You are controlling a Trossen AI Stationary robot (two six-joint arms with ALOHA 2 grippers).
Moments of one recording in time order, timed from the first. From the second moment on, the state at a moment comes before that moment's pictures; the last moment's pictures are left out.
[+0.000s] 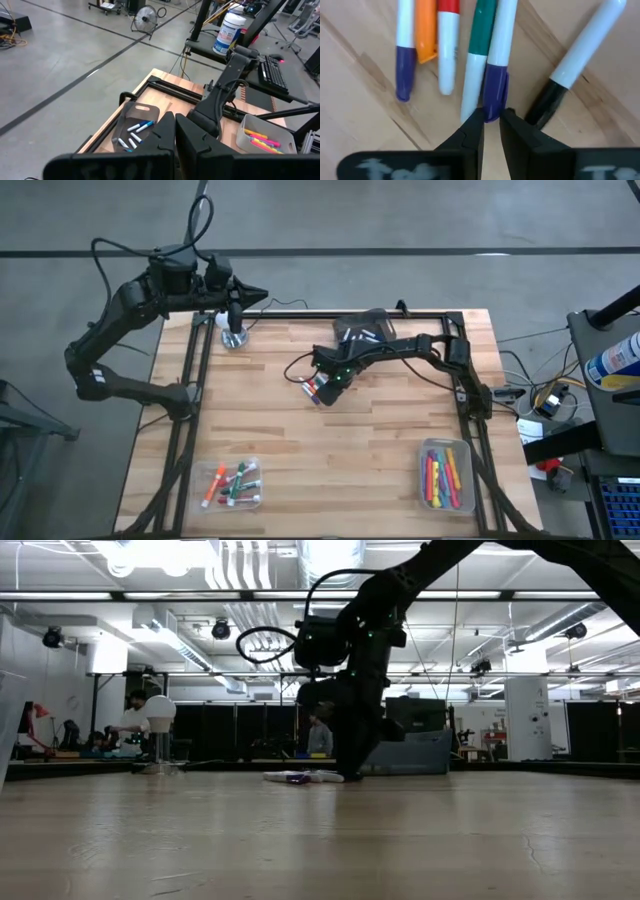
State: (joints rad) left arm 0.49 1.14 1.66 -0.79 0.16 -0.13; right arm -0.22 2.14 1.54 -0.75 -0.16 0.53
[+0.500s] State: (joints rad) left arm 0.49 1.14 1.66 -0.78 0.16 -0.13; right arm -0.22 2.10 1.56 -0.75 -0.16 0.52
